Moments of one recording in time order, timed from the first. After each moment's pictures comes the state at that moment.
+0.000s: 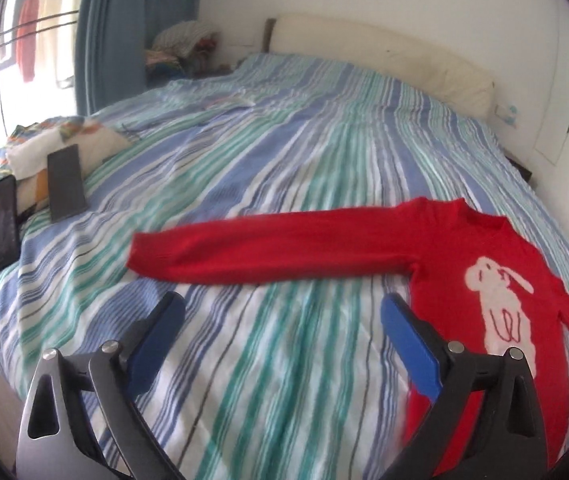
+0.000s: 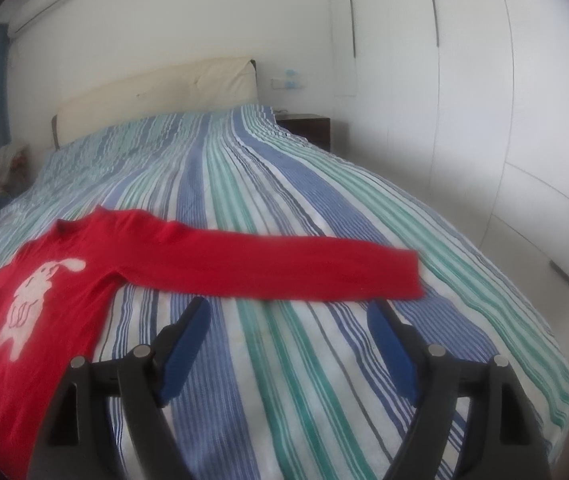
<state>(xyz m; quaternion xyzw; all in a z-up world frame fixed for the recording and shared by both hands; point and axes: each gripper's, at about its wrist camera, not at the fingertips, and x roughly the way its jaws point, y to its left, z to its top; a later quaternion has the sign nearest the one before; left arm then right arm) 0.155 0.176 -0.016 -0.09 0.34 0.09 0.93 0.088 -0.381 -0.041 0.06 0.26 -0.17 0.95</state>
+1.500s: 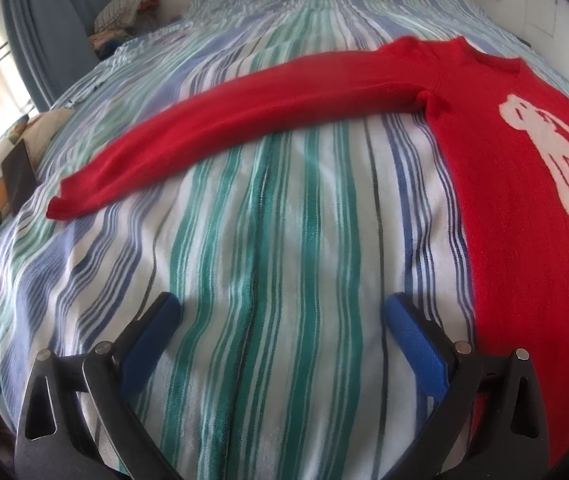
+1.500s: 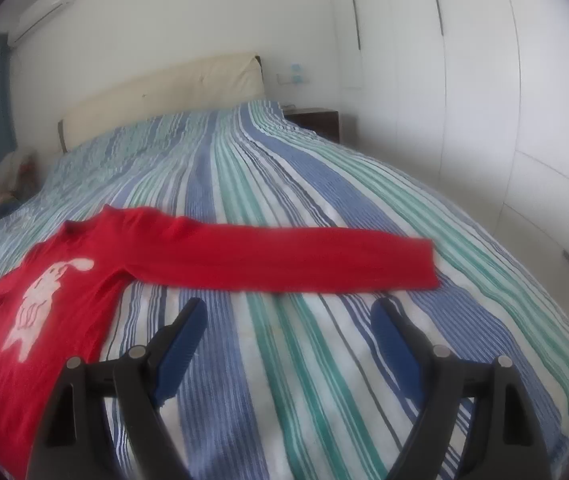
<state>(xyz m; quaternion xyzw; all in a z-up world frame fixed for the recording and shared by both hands) 0.184 0.131 -0.114 0.03 0.48 0.09 0.88 0.091 -0.384 -0.050 0.08 0.27 -0.15 0.95</state>
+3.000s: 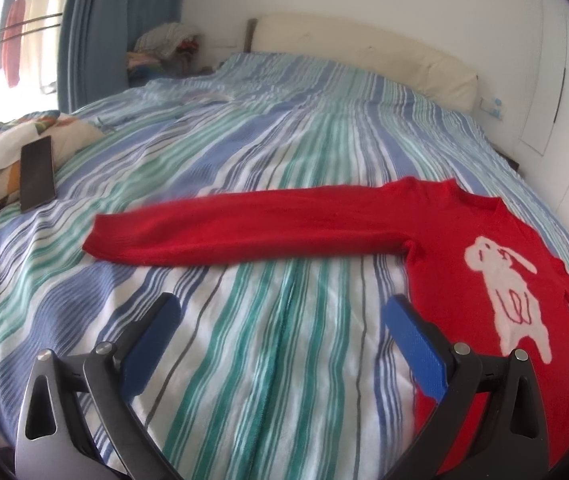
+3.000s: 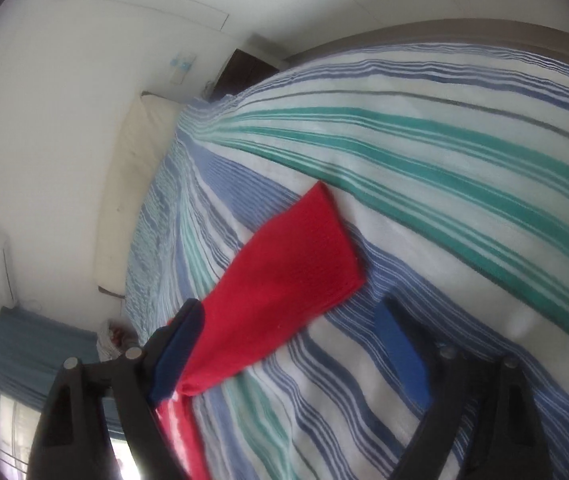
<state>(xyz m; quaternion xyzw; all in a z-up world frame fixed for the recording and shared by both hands) 0.162 0.171 -0.055 -0.10 0.32 0.08 0.94 0.112 -0.578 -0.115 0.54 0.27 -0.09 0.79</state>
